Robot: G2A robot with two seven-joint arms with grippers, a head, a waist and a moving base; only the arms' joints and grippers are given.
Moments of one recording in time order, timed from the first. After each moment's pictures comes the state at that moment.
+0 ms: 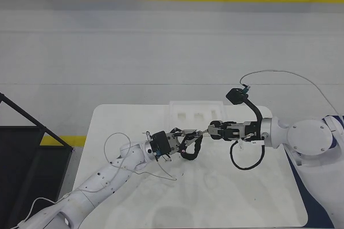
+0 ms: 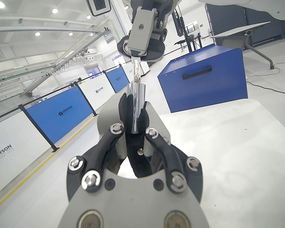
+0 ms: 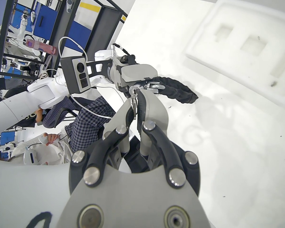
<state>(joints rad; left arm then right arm) 0.99 -1.08 -0.68 -1.30 1.52 -0.32 0.88 -0.98 -0.97 1.20 -1.94 -0.10 0.15 1.20</state>
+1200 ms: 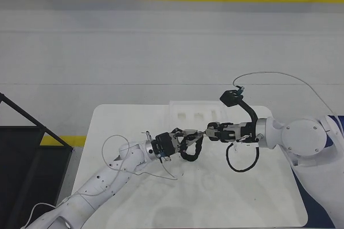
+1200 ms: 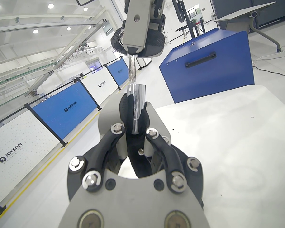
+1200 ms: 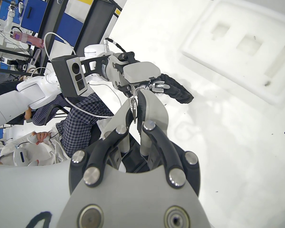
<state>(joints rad) 1.04 -1.10 -0.78 -1.35 1.63 -0.34 0.80 -0.95 -0.97 1.14 -1.95 -0.15 0.17 1.21</state>
